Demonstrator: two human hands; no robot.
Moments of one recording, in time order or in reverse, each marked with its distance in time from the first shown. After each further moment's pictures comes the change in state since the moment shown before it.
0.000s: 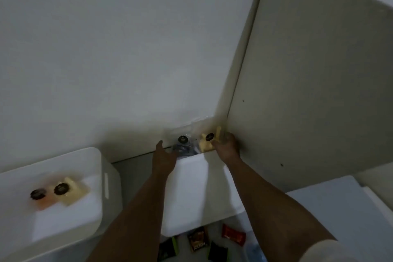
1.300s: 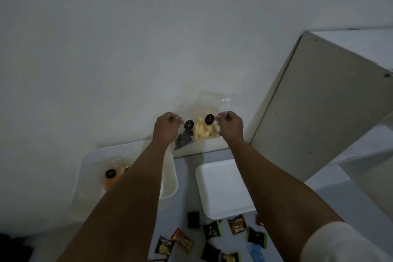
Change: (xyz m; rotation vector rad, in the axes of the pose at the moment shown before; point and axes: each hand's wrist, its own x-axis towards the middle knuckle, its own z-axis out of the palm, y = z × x) left_hand -0.047 0.038 -0.254 -0.245 -0.012 0.397; right_hand -0.191 -0.164 0.083 0.226 0.129 -0.424
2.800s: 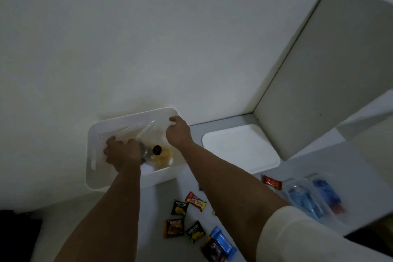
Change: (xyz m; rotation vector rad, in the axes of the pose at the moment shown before) left_hand -0.088 -0.128 -0.107 0.180 0.575 -0.481; right_hand -0.141 0.025 0.167 -0.255 -0.360 0.178
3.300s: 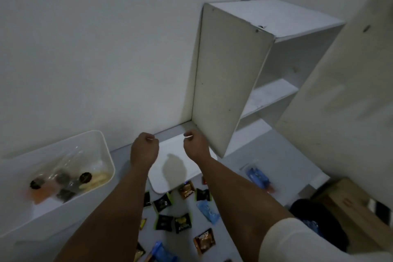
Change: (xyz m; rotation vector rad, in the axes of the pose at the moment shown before) left_hand -0.214 0.068 0.138 0.145 -0.543 0.539; right_hand -0.054 0.146 -0.247 -0.013 0.375 0.028
